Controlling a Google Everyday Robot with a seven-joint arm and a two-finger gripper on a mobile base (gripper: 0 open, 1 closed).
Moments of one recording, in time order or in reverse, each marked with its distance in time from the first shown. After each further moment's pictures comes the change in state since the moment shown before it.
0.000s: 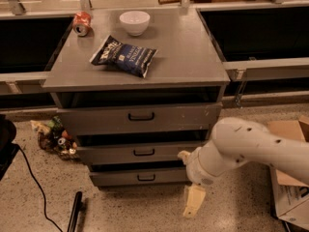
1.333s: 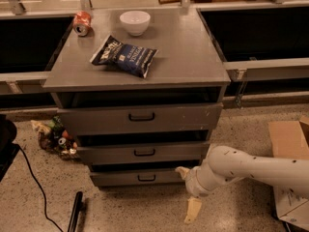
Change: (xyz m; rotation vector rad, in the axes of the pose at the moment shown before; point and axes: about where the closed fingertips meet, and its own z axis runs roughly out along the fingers) arm 0.076 -0.025 0.129 -0.020 -0.066 -0.076
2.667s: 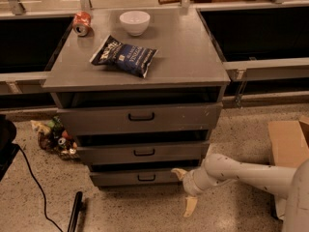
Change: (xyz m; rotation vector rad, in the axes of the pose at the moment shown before) arm 0.062 -0.055 0.101 0.027 -0.080 -0.169
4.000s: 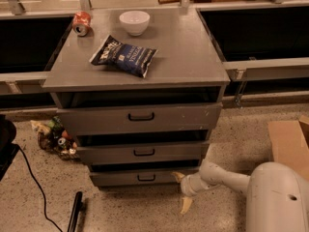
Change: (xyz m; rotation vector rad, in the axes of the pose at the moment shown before) arm 0.100 -0.038 0.116 0.048 -0.016 -0.017
